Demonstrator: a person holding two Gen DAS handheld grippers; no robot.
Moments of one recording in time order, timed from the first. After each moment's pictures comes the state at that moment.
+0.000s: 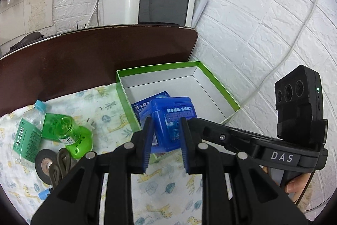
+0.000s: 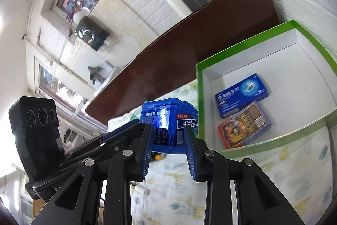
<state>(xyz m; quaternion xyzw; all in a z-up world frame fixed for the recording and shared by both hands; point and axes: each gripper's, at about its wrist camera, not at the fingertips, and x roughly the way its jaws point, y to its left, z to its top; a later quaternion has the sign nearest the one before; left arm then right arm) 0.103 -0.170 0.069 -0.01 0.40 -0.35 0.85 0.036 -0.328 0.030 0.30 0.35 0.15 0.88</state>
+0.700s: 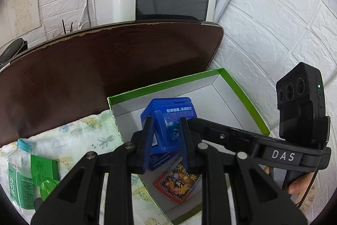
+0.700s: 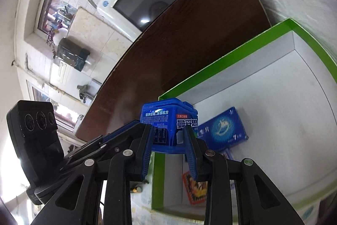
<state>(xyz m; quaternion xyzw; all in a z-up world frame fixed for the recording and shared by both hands) 0.207 -0.227 0.040 0.02 0.43 -0.33 0.84 0.138 -0.396 -0.006 0.35 0.37 0.14 0.85</state>
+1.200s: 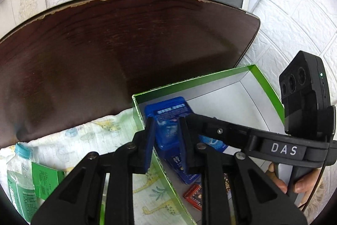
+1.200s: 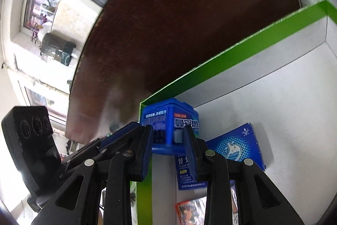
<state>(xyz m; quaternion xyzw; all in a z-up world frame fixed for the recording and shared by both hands) 0.242 -0.216 0.003 0.02 0.46 -0.30 0.83 0.200 -0.377 -0.042 0.35 0.41 0.14 0.83</state>
